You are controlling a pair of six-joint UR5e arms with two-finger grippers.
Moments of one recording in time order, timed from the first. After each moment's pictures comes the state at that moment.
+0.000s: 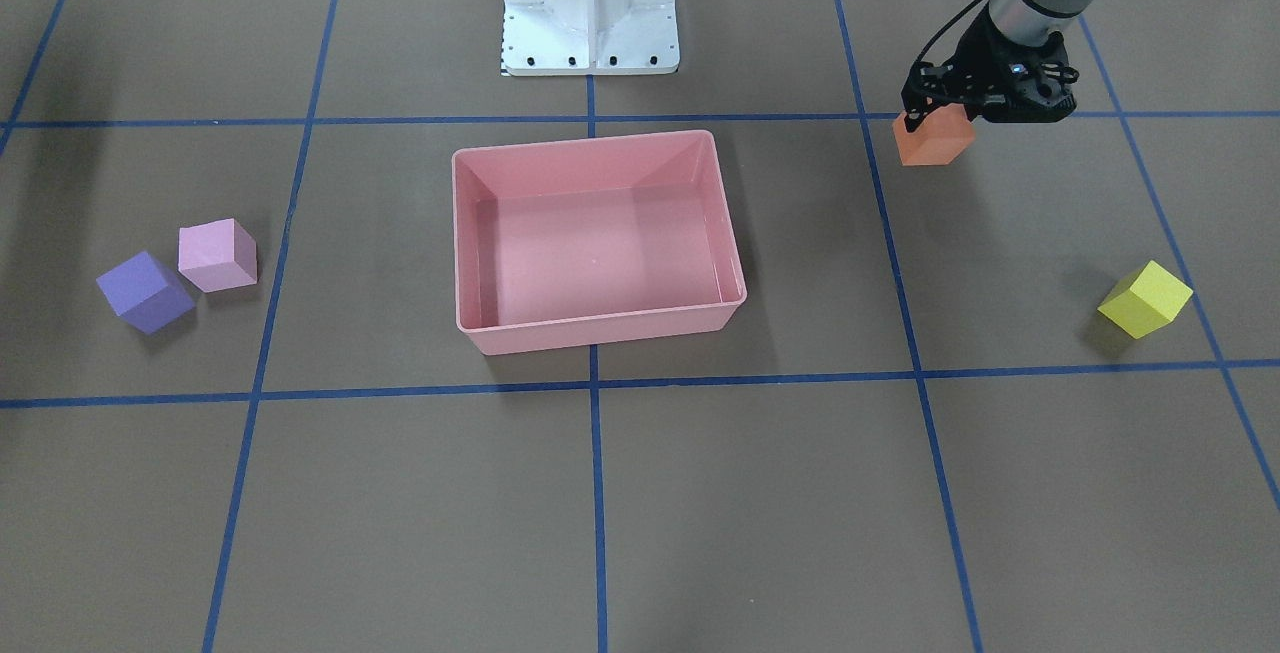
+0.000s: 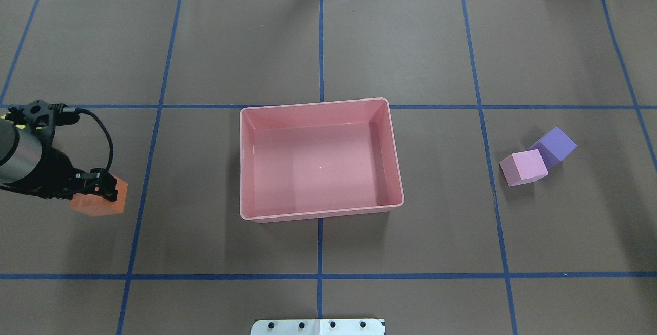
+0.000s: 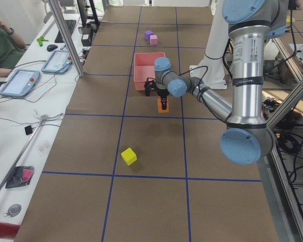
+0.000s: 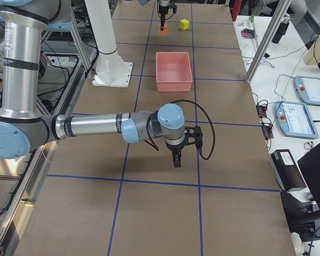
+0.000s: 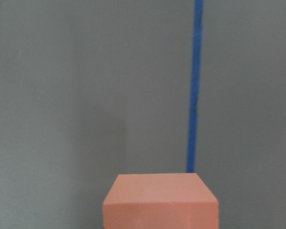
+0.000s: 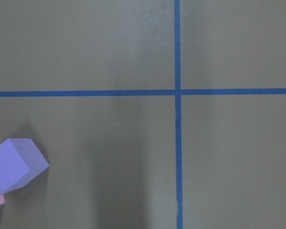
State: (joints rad) left arm -0.76 -1.64 -2.18 -1.55 -2.15 -1.06; right arm 1.50 -1.70 1.83 -1.39 2.41 0.19
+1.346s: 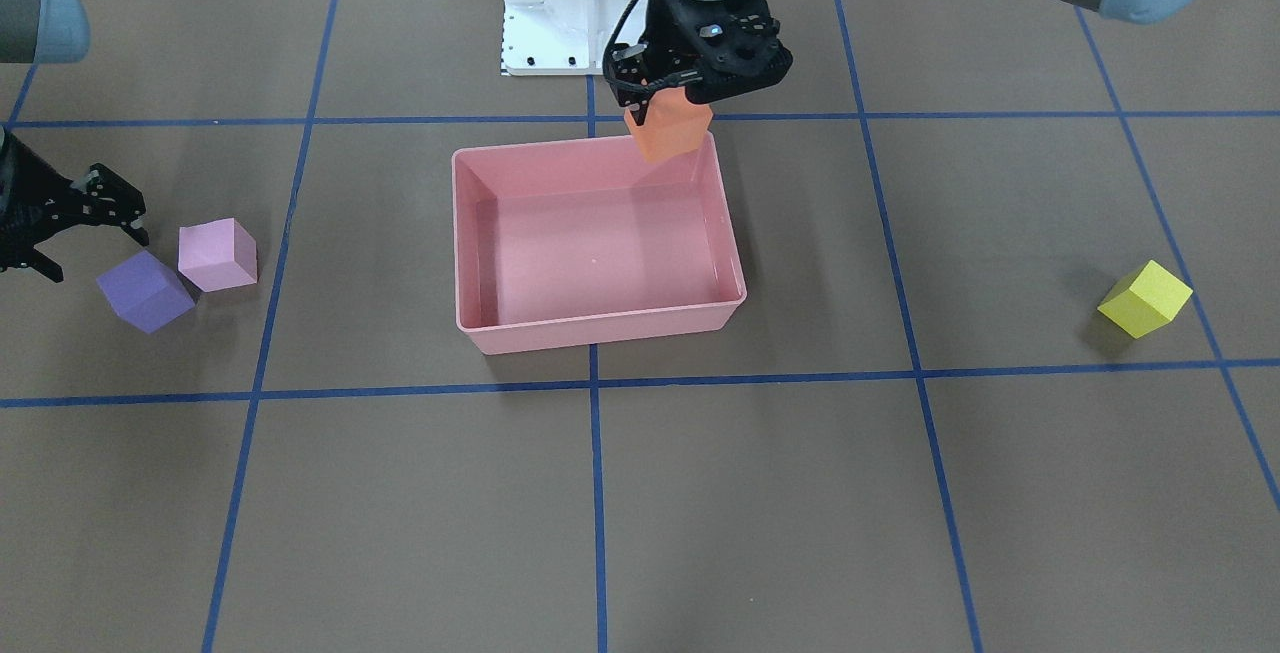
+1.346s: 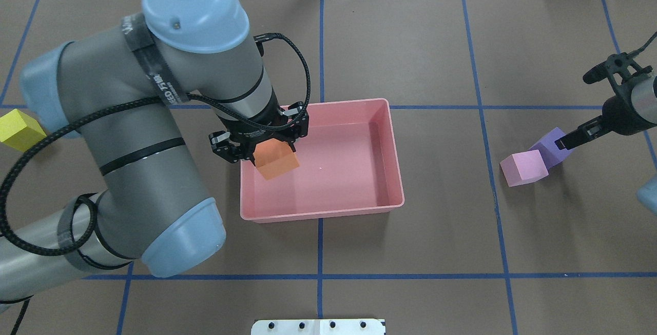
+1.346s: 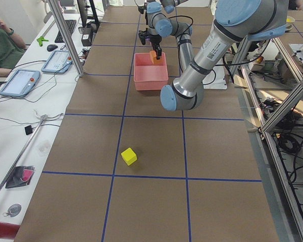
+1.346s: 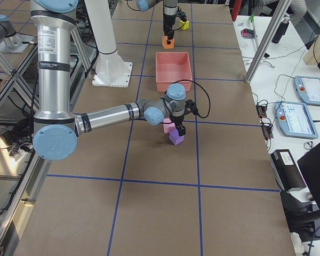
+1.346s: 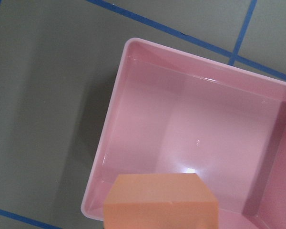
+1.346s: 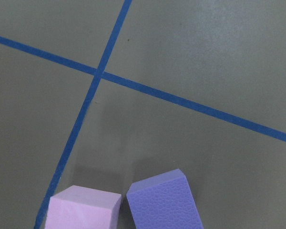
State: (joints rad) left arm -0.60 -2.41 -1.92 -1.14 -2.05 -1.51; right arm 1.02 -1.61 1.81 -1.16 2.20 0.31
